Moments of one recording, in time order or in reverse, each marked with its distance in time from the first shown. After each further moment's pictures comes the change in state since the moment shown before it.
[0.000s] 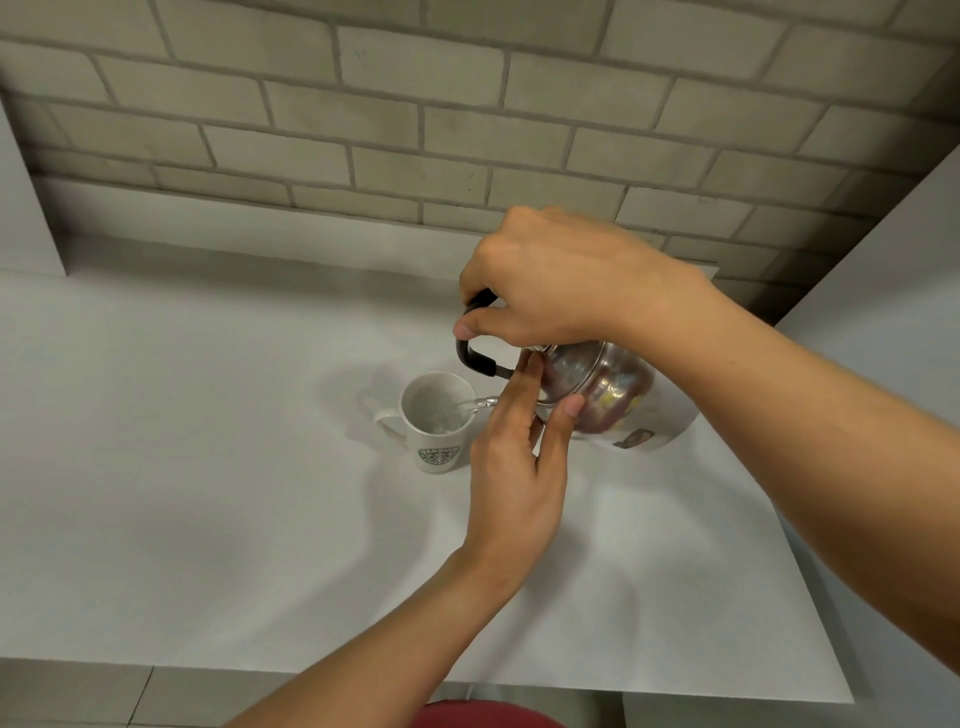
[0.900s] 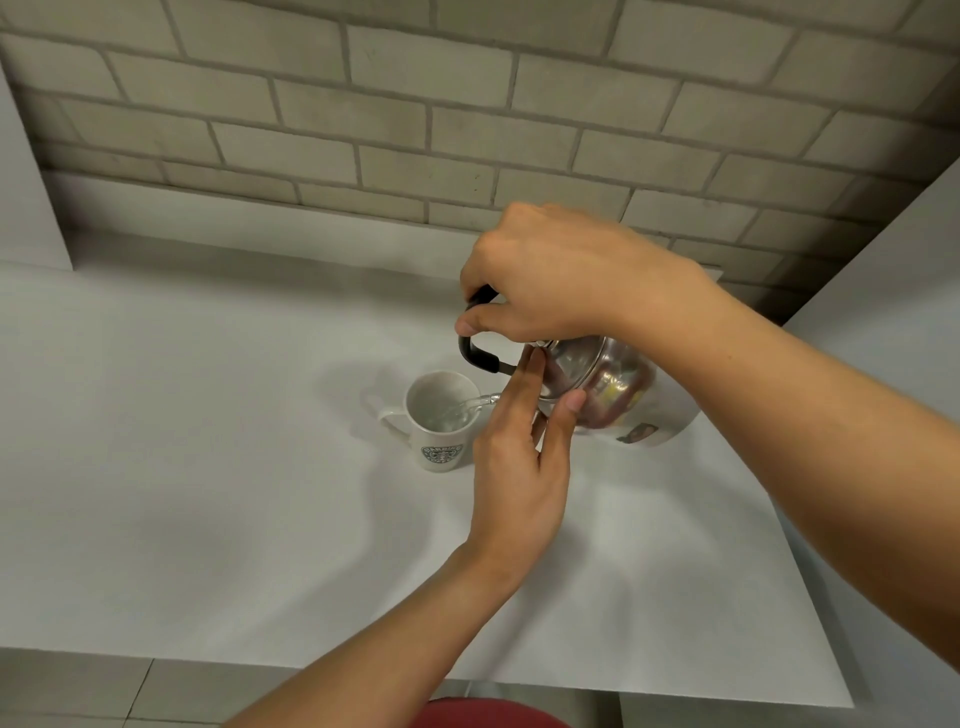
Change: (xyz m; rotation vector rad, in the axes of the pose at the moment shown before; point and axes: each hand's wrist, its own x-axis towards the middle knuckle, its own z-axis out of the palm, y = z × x) left_hand 0.001 0.004 -0.002 -0.018 0.012 -0.024; right_hand 0.005 -0.004 -0.003 -0.014 -0.011 0.010
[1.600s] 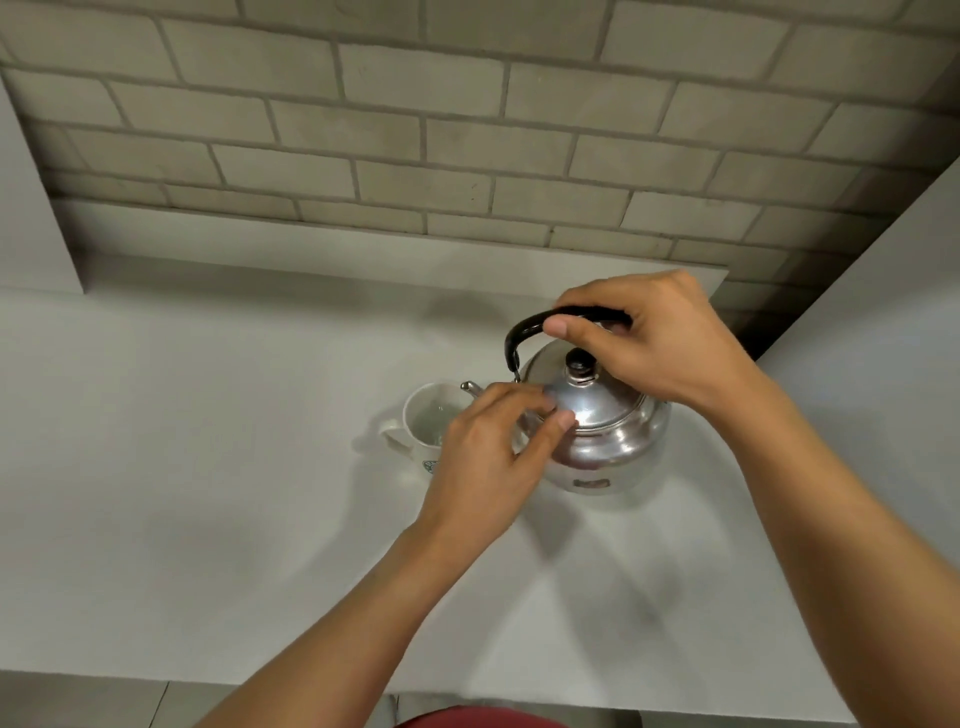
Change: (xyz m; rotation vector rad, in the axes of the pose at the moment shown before) left_hand 0.028 -0.011 -0.034 0.349 -0.198 0.150; right_hand -0.072 0.057 0.074 0.498 0.490 0.182
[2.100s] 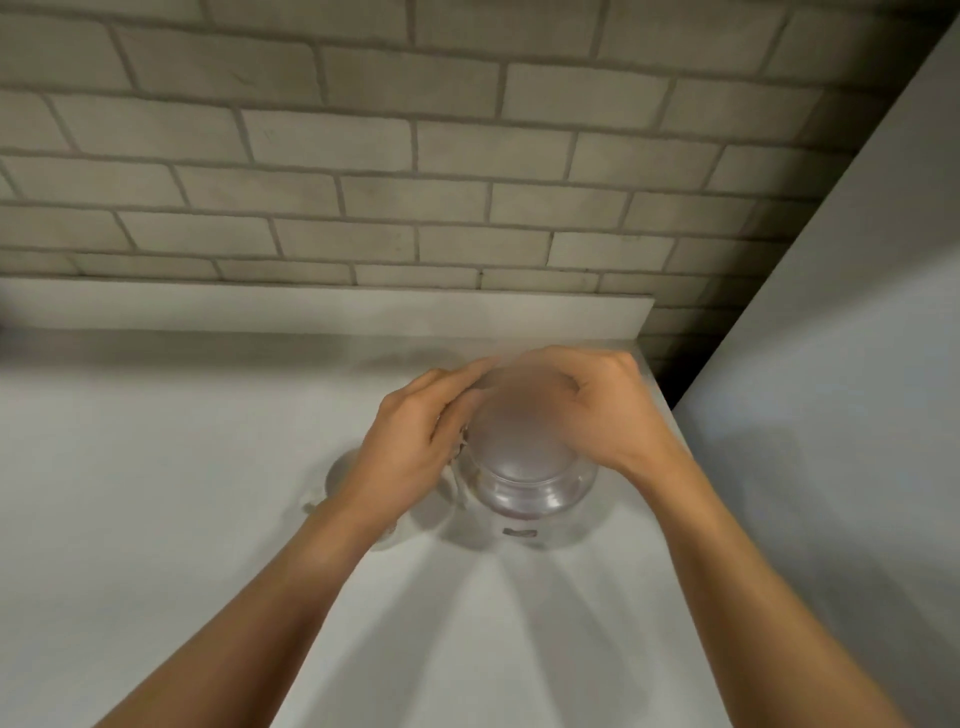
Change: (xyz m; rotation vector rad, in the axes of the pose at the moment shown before) left_hand 0.075 0.004 -0.002 0.000 -0.187 0.131; right_hand -0.028 0.047 0.016 0.212 0.173 0.164
